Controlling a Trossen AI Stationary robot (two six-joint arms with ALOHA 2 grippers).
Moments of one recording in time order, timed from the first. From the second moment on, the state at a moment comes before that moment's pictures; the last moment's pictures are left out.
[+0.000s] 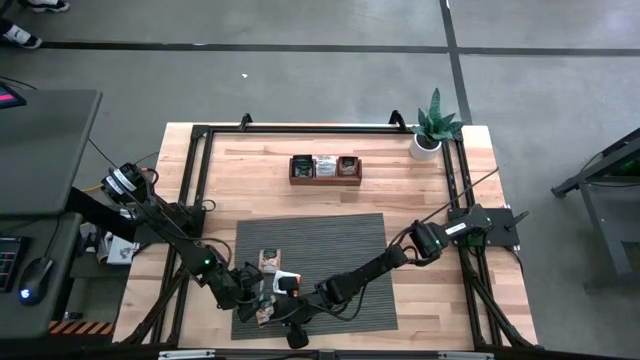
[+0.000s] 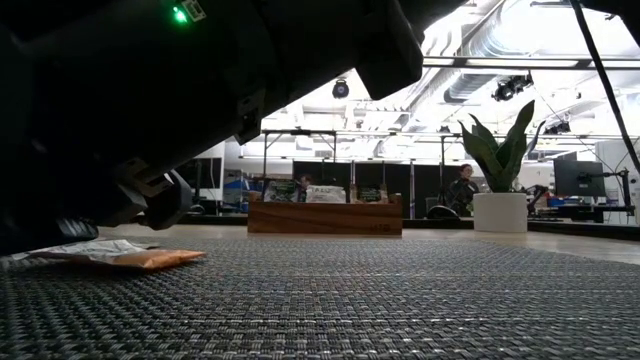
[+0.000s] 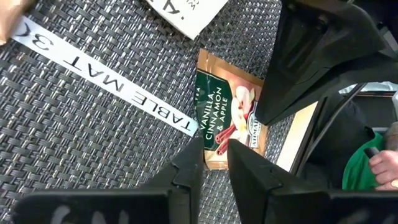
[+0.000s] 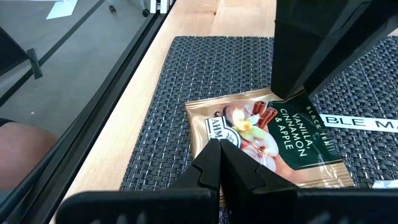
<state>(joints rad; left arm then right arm) -0.81 1.53 0.61 0.06 -0.11 -1.44 0.45 2.58 1.91 0.07 0.15 0.22</state>
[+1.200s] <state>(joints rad) -0.81 1.60 0.61 0.11 -0.10 -1.42 0.45 2.58 1.91 0.07 0.16 0.22</state>
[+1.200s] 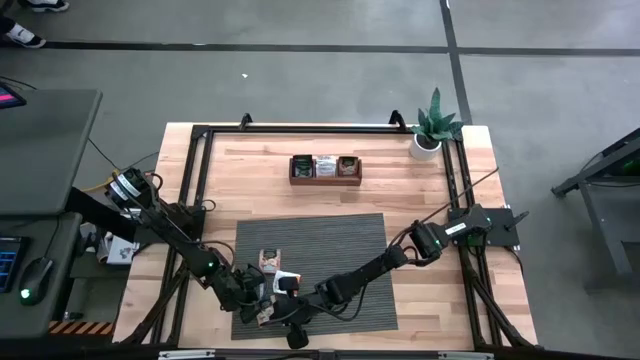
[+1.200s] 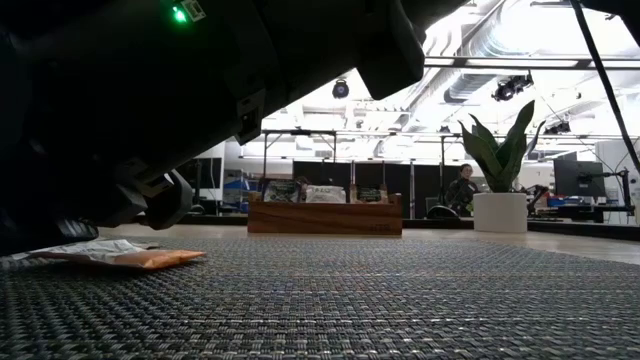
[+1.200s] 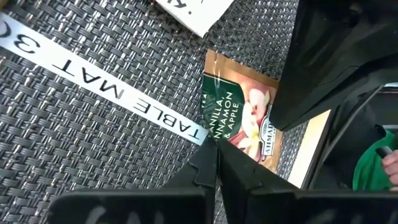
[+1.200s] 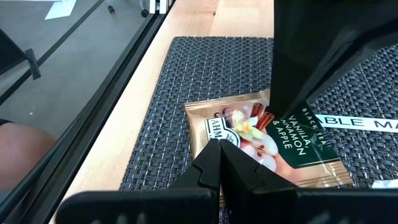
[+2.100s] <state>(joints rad) -0.81 1.60 0.61 0.11 -0.11 -1.41 0.45 2.51 1.91 0.06 0.10 0.16</state>
